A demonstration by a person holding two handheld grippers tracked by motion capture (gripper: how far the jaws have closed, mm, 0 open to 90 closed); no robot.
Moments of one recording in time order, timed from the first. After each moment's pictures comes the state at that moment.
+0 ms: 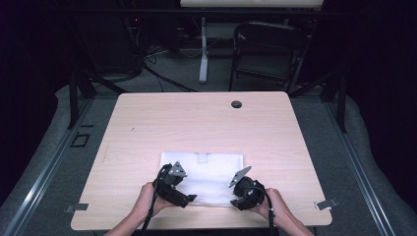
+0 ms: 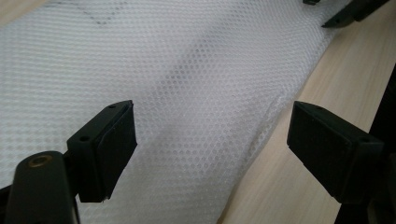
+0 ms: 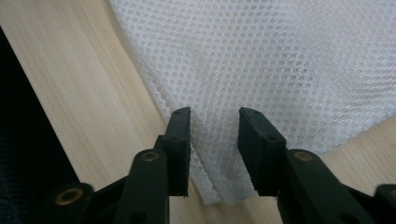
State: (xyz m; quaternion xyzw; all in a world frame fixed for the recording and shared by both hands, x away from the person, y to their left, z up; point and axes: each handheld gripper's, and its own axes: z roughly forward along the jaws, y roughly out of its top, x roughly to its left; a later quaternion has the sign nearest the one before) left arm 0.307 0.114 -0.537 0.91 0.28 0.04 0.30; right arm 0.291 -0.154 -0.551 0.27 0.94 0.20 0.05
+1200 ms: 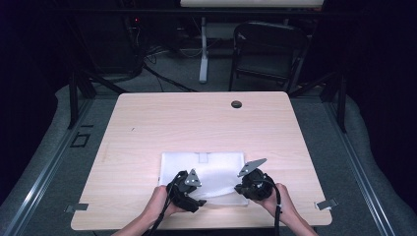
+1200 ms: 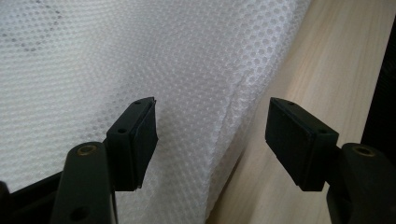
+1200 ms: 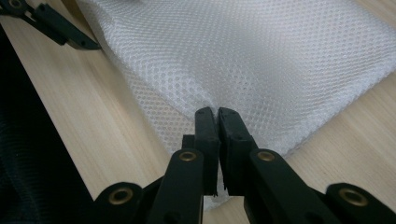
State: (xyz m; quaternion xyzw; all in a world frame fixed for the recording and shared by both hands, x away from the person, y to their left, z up) left arm 0.296 0.079 -0.548 0.93 0.21 0.05 0.28; right arm 0.294 -0.173 -0.520 0.31 0.91 0.28 0.07
